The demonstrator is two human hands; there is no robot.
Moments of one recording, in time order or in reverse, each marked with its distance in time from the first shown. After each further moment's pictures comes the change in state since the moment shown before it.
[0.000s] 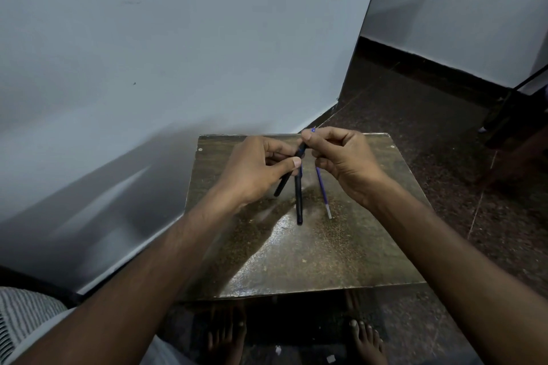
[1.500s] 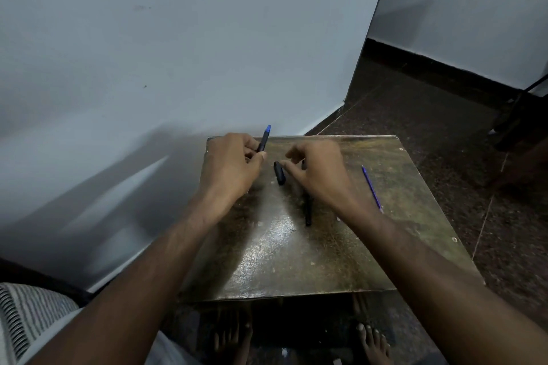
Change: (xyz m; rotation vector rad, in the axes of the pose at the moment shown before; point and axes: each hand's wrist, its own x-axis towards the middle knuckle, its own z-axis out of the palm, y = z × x) left_hand 0.001 -0.020 -0.030 0.406 0.364 -0.049; right_hand 0.010 0.019 0.046 -1.201 0.079 -0.288
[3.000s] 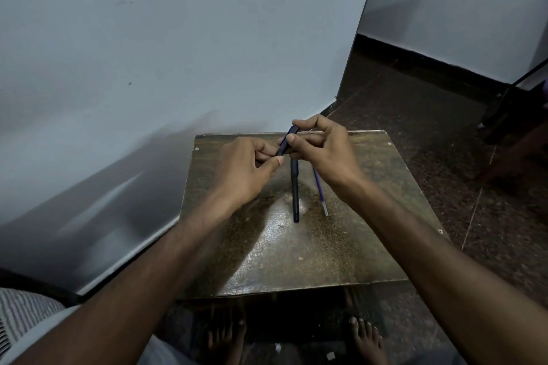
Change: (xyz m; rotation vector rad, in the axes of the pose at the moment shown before) left_hand -0.012 0.020 0.025 -0.185 -0.176 0.079; right_hand -0.005 0.026 -0.020 0.930 0.013 0.142
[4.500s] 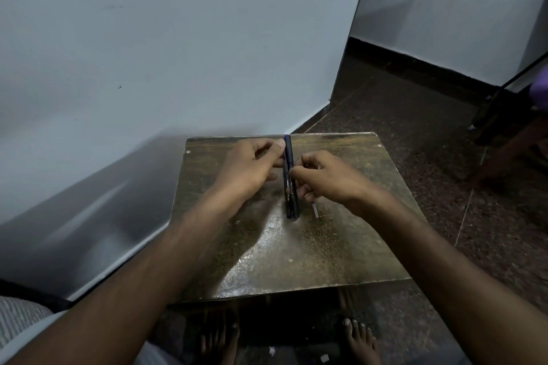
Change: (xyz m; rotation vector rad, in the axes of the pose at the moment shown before) left_hand 0.008 0.007 0.018 -0.407 -0.115 -0.147; right_hand -0.028 -0.026 -0.019 -0.406 -0.250 0.347
